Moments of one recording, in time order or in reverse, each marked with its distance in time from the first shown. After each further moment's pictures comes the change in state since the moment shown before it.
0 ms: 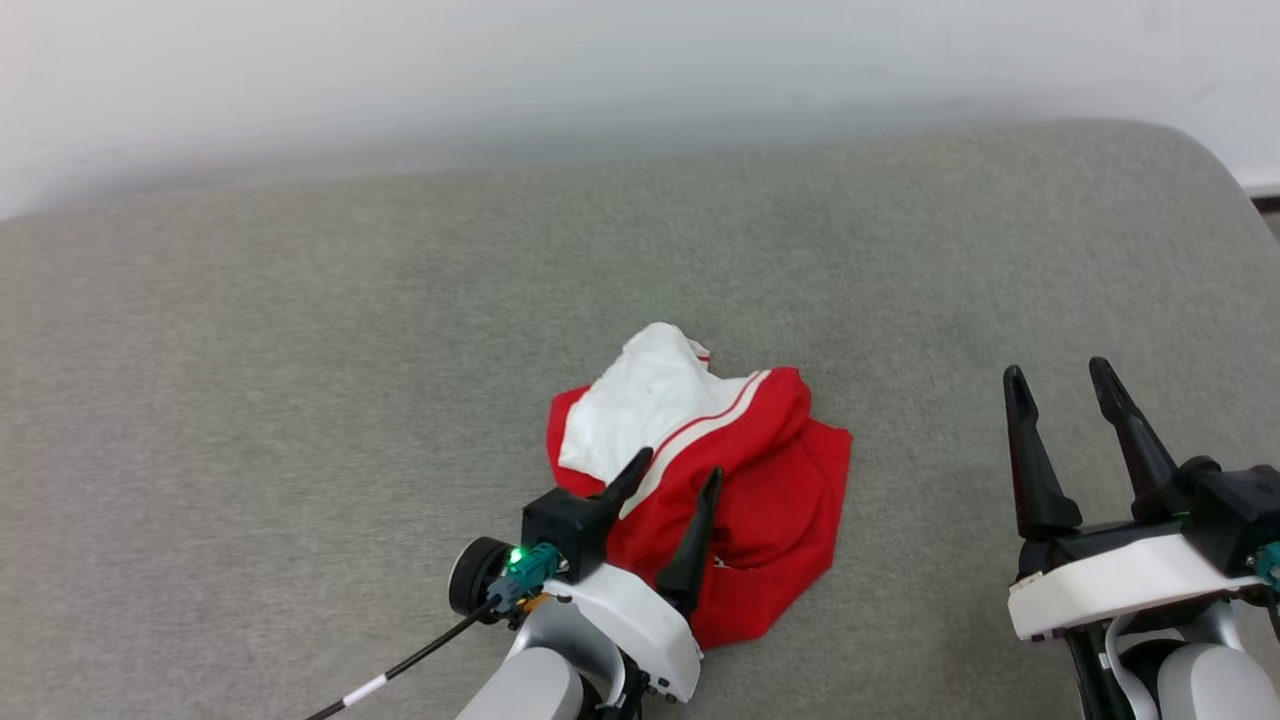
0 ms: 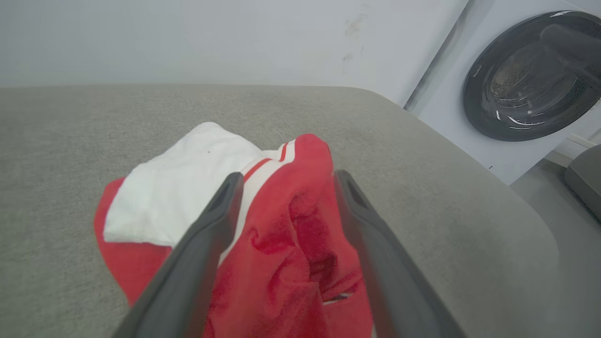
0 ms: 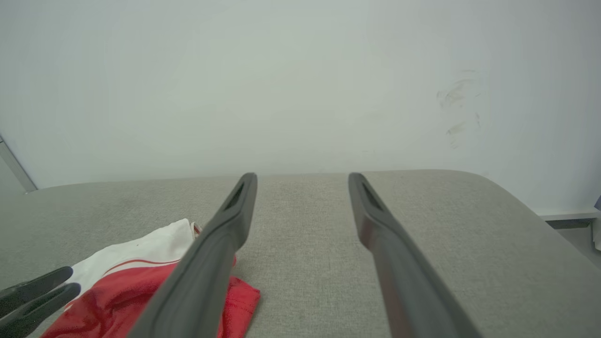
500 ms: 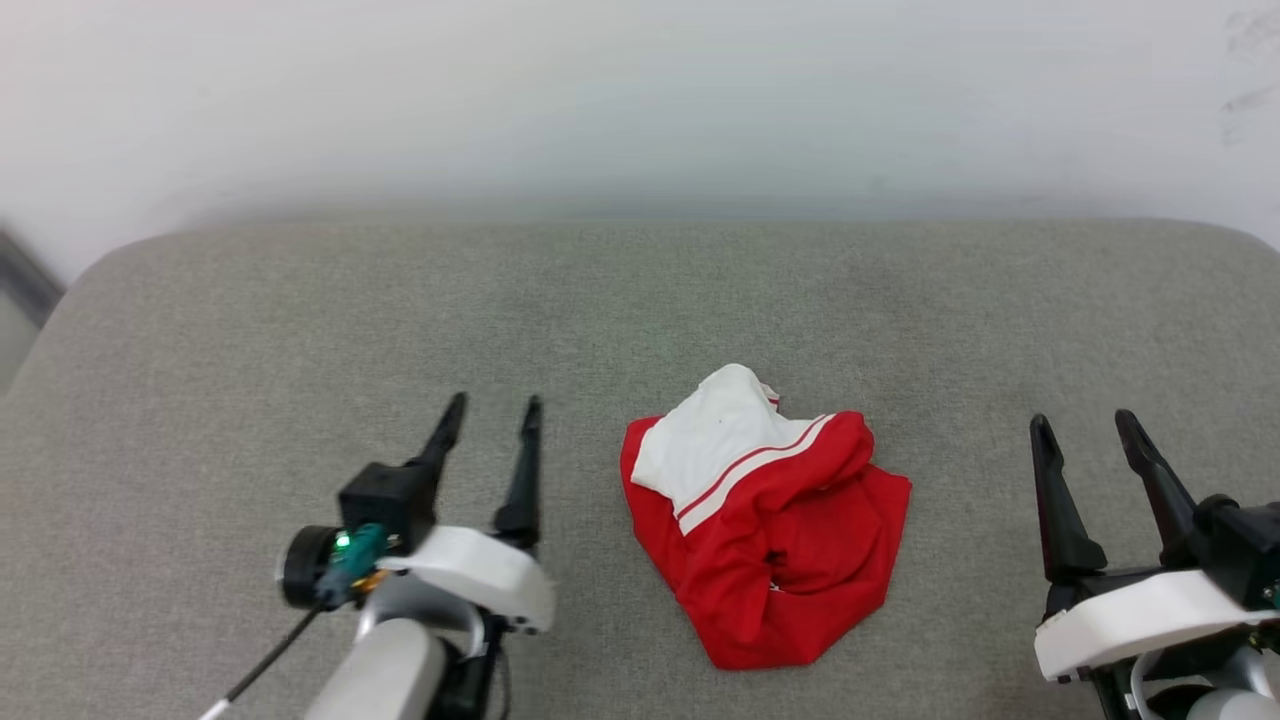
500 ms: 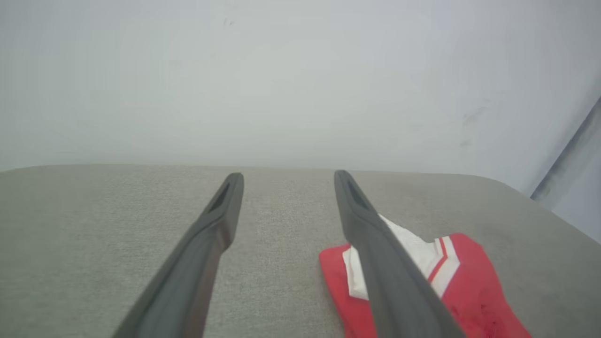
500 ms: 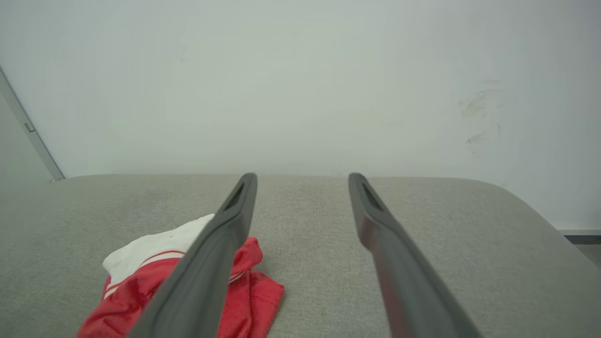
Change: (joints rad) left arm 0.014 0.115 0.159 -0.085 -0.016 0.111 -0.075; right arm 0.077 0.000 -0.049 -0.032 -0.022 0.000 0.059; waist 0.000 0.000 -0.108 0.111
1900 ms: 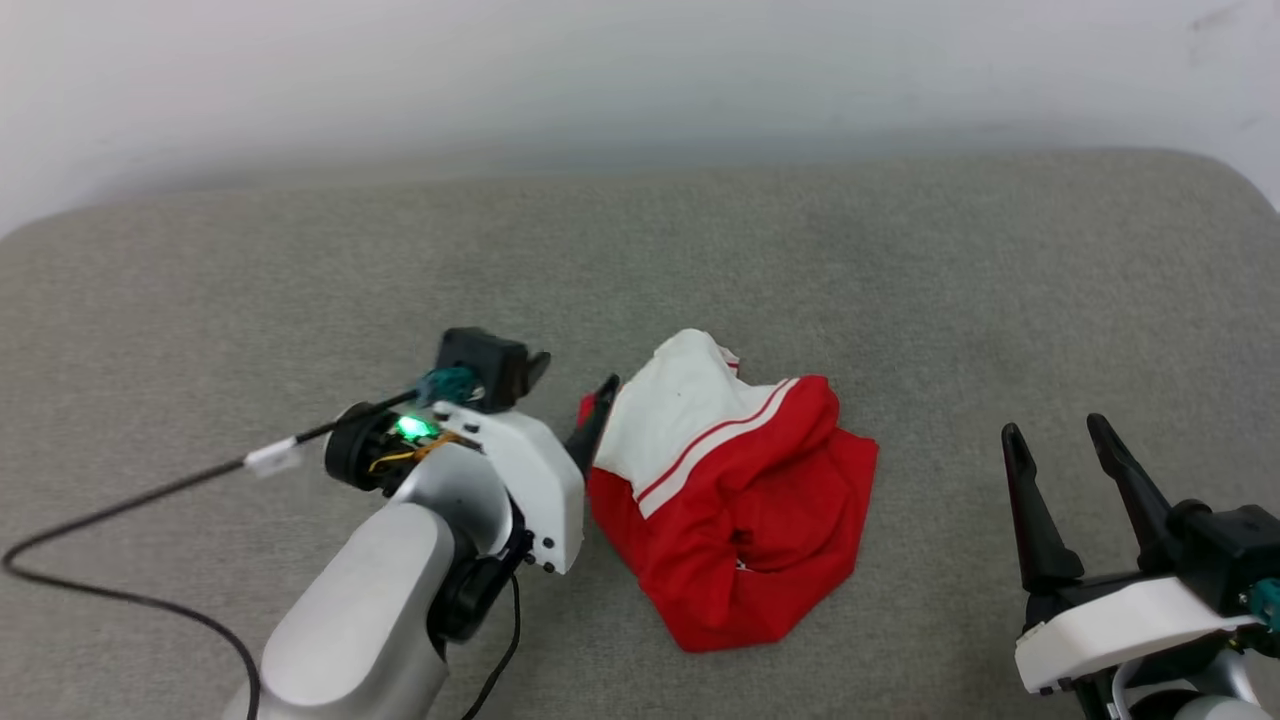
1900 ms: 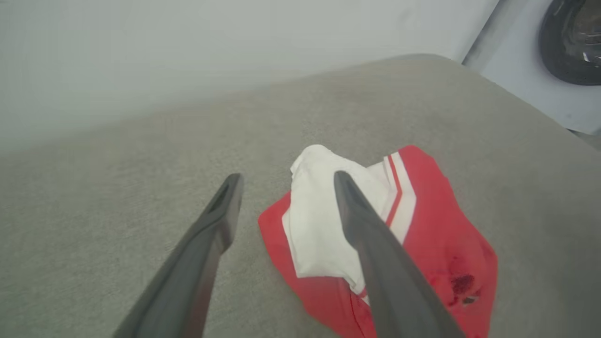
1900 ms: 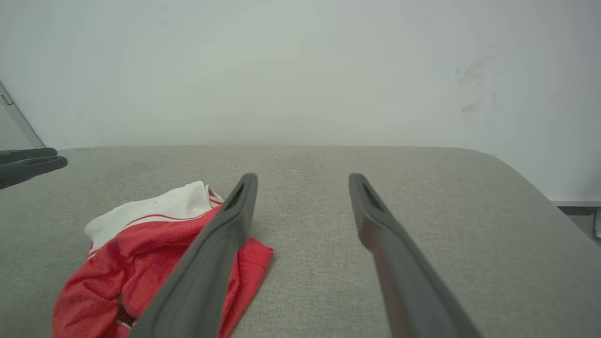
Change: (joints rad) left arm -0.205 0.100 -0.119 -0.014 -0.048 -0.119 0.430; right arm 0.027 0.000 0.036 -0.047 -0.013 0.000 0.036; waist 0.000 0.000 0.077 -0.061
